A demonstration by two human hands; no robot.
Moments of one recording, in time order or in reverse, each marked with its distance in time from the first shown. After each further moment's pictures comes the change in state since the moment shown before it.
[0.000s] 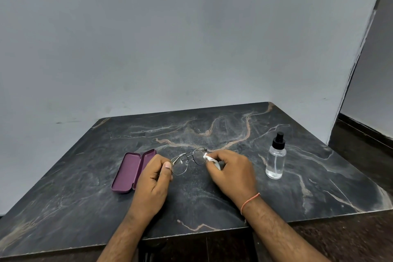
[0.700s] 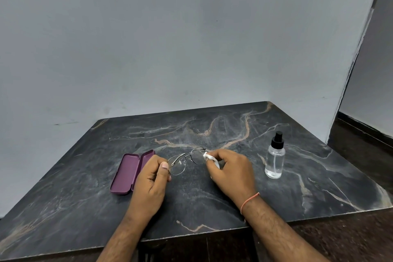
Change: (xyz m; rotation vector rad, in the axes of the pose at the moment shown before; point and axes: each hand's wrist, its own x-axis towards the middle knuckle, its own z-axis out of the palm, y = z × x) left_hand 0.000 -0.002 -0.001 -0.019 0.020 -0.013; right_hand 0.002 0.003 0.002 0.026 -0.014 0.042
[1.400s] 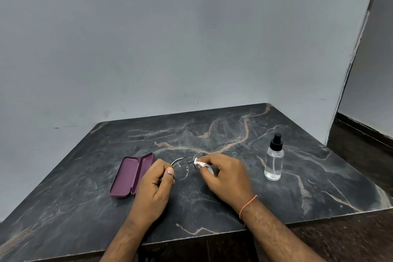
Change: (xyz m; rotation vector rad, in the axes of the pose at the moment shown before) left_hand -0.003 0.011 0.002 0.074 -0.055 0.050; right_hand -0.005 -0.005 0.001 0.071 -0.042 -0.172
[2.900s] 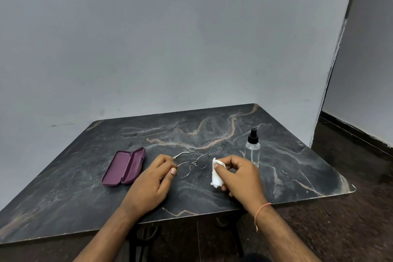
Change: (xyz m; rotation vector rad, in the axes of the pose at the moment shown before) left_hand -0.008 0.002 0.008 0.309 -0.265 0.195; right_hand -0.041 0.003 -0.075 0.361 -0.018 0.472
